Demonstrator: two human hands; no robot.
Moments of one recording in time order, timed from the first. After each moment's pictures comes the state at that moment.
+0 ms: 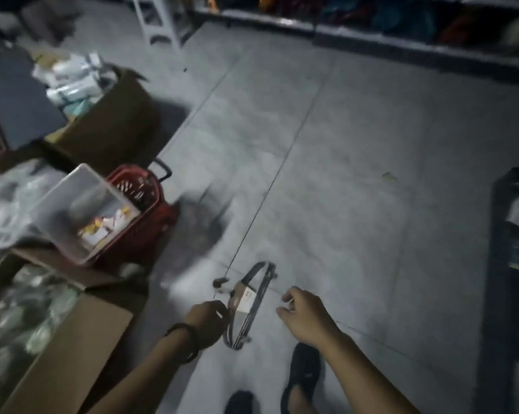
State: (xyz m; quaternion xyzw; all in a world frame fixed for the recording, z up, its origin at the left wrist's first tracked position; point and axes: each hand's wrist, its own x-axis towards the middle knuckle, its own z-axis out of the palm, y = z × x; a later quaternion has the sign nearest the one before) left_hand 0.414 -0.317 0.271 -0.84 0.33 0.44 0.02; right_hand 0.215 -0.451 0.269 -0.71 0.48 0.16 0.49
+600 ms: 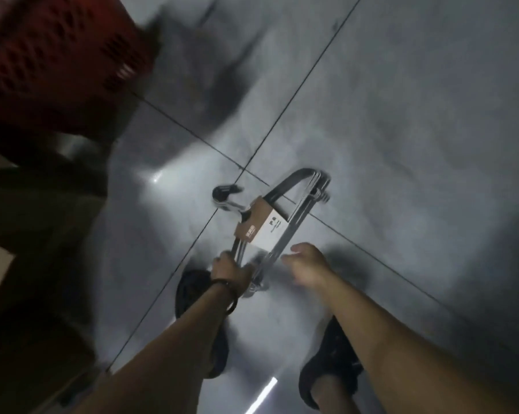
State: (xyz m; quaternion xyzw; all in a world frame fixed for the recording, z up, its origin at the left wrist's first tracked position) left_hand 0.459 -0.275 -0.256 -0.85 -0.01 0.52 -0.06; right_hand 0.341 -0.418 -0.264 -0.50 0.57 0.29 0.58
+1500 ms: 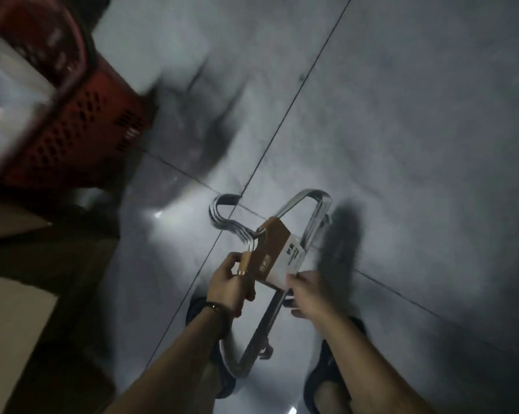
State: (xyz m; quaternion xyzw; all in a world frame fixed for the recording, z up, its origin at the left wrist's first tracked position) left_hand 0.463 -0.336 -0.120 -0.80 -0.05 0.52 -0.29; right_hand 0.324 -0.430 -0.154 -0.44 0.63 0.18 0.61
